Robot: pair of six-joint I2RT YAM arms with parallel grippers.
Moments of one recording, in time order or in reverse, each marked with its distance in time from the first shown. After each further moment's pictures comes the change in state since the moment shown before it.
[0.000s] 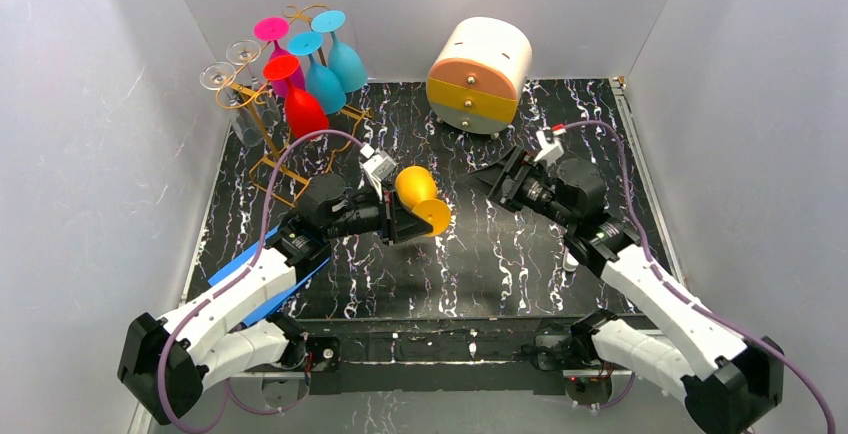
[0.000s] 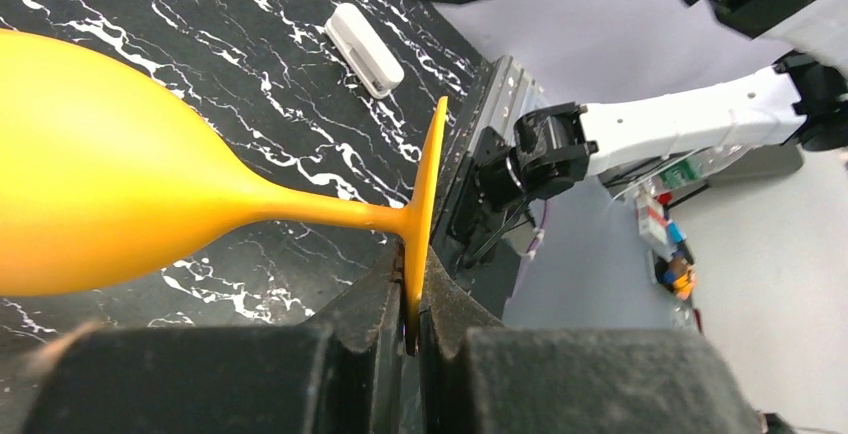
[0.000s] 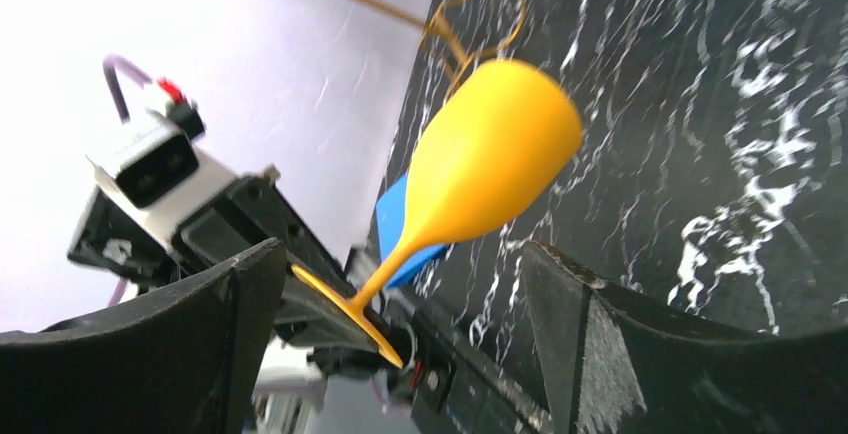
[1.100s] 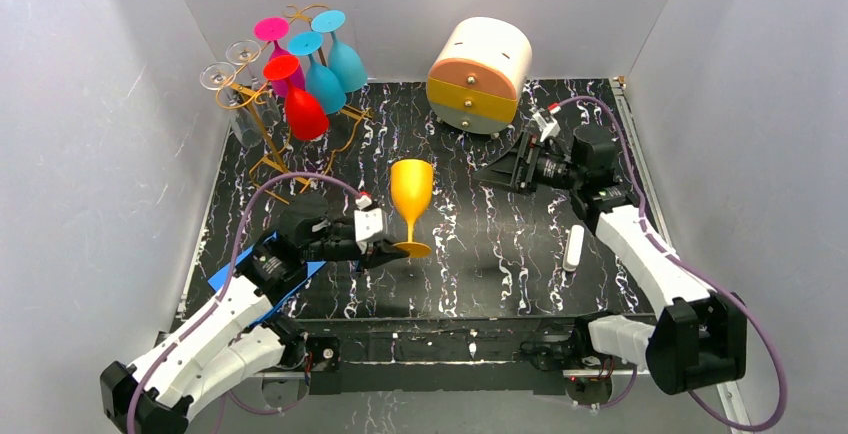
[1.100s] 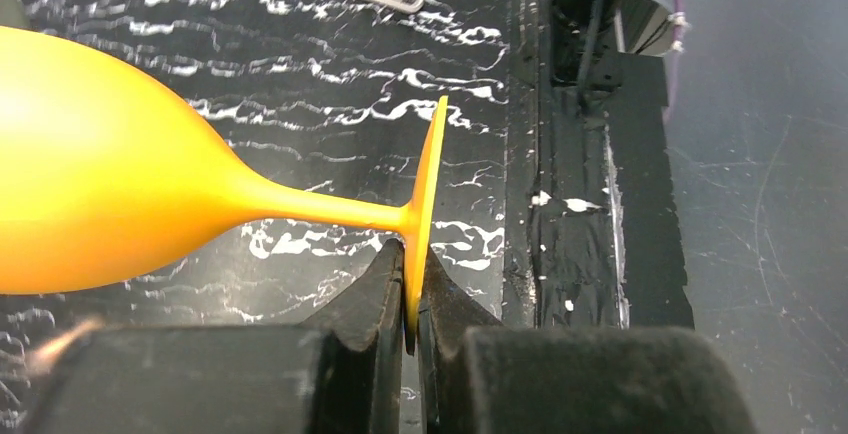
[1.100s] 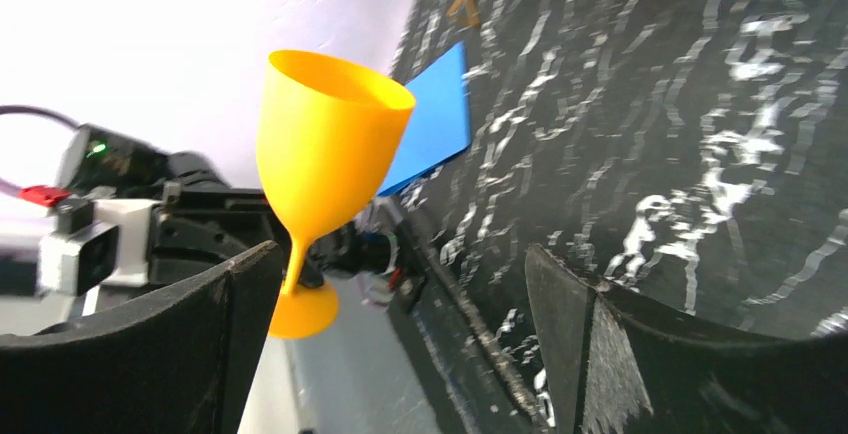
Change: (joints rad) left arm 0.000 -0.223 -0.022 -0.375 0.106 0.822; right arm -0.315 0.204 0.089 -0.043 -0.483 -0.212
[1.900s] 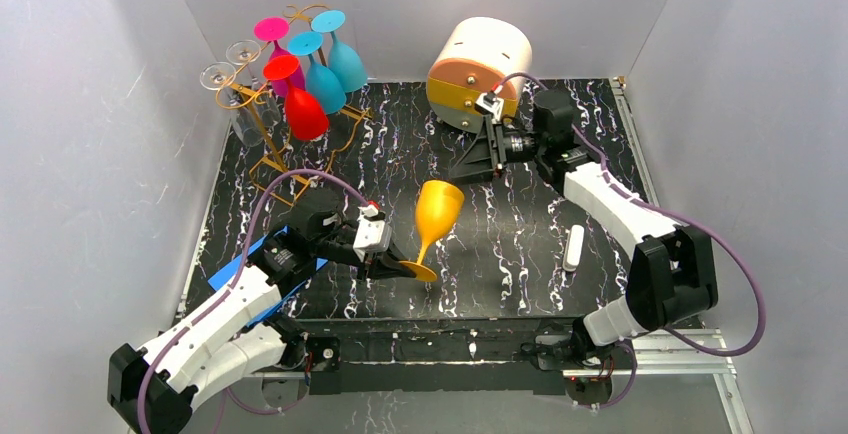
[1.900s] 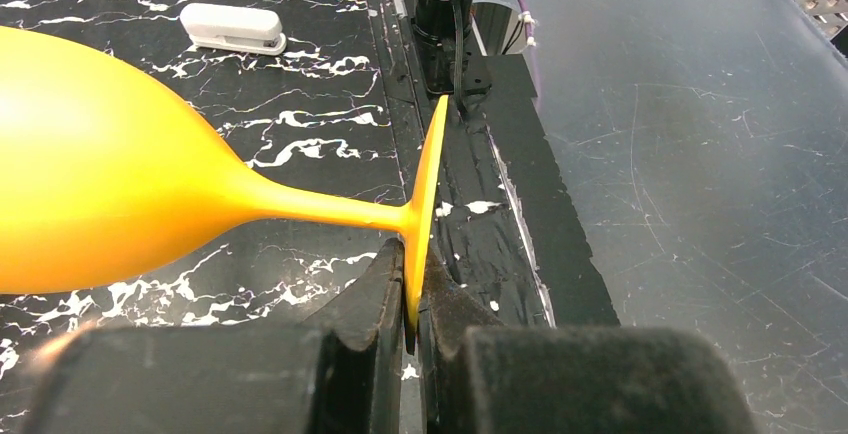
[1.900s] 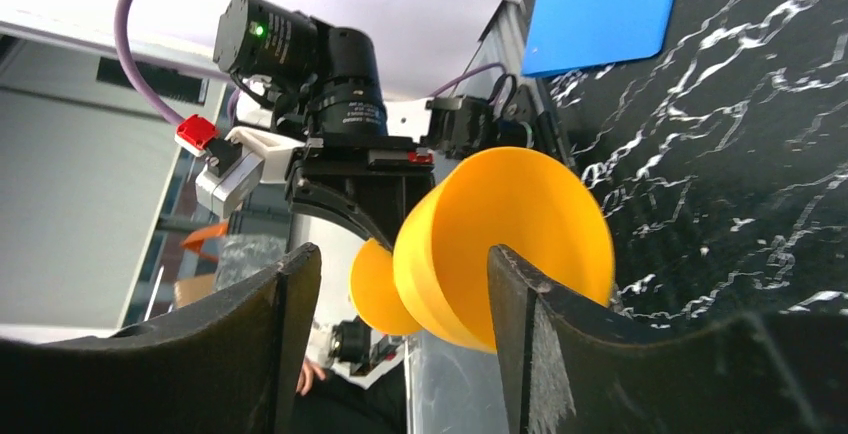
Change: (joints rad) left arm 0.000 0.069 -0.011 0.050 0.330 0.071; right arm 0.119 0.319 0.269 0.127 -0.434 0.157
